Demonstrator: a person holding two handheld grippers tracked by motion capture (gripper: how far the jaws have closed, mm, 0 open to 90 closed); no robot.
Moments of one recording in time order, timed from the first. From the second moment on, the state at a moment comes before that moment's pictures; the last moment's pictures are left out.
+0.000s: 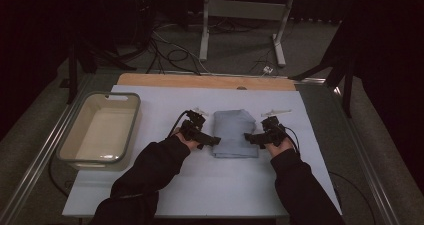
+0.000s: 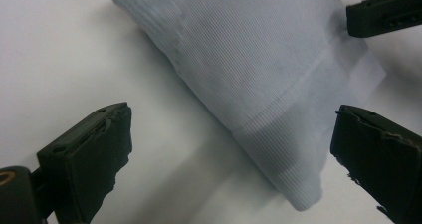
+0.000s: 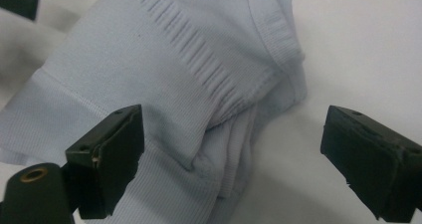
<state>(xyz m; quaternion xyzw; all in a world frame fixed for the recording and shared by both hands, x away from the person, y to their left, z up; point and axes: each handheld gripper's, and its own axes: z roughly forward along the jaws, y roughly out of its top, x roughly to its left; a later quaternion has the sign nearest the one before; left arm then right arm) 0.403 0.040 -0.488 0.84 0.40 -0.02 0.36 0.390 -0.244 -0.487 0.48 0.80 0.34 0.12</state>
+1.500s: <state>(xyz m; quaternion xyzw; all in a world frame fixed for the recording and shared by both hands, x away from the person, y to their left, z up) 0.423 0.023 -0.513 0.80 0.47 -0.16 0.35 0.402 -0.242 -0.510 0.52 0.78 0.35 -0.02</state>
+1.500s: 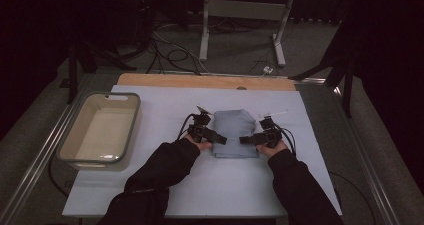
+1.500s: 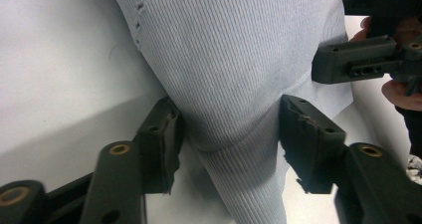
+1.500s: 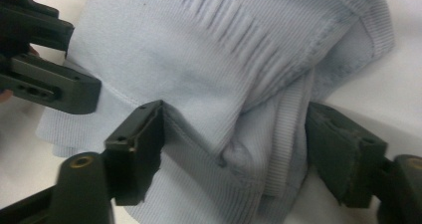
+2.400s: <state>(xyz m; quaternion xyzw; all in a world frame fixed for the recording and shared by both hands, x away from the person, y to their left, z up) 0.419 0.014 -0.511 0.80 0.46 -0.14 0.36 0.403 -0.235 -0.505 0.53 0.77 0.36 -0.03</state>
